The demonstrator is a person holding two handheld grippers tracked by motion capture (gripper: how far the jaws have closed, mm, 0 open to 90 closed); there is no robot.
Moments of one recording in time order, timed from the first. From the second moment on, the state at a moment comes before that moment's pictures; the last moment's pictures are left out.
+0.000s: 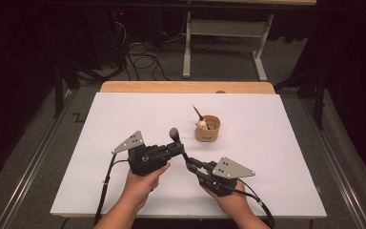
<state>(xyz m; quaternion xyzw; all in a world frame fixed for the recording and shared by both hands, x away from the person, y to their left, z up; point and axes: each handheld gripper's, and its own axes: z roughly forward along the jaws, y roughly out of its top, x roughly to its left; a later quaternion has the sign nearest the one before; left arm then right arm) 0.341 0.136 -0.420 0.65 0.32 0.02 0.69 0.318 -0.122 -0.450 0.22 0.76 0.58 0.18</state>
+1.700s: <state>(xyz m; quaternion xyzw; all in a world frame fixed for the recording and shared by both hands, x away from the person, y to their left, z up) 0.321 0.104 -0.417 0.74 0.27 0.14 0.60 0.320 -0.117 -0.447 0.24 0.76 0.58 0.18</state>
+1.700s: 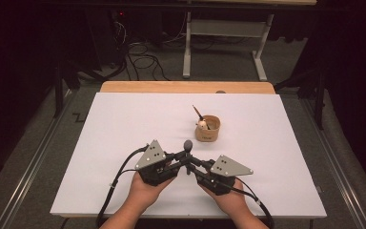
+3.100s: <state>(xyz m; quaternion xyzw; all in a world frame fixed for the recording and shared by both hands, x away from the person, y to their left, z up) 0.321 0.210 -0.439 0.72 0.35 0.21 0.57 0.331 -0.149 -0.443 0.27 0.74 0.59 0.20</state>
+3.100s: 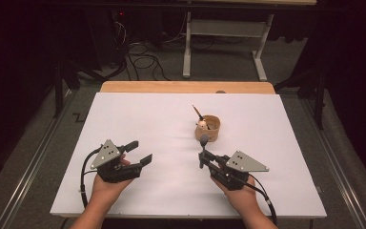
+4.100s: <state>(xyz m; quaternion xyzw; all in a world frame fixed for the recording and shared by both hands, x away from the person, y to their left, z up) 0.316 0.256 -0.468 0.69 0.40 0.25 0.54 0.341 -0.181 -0.447 0.32 0.72 0.57 0.24</state>
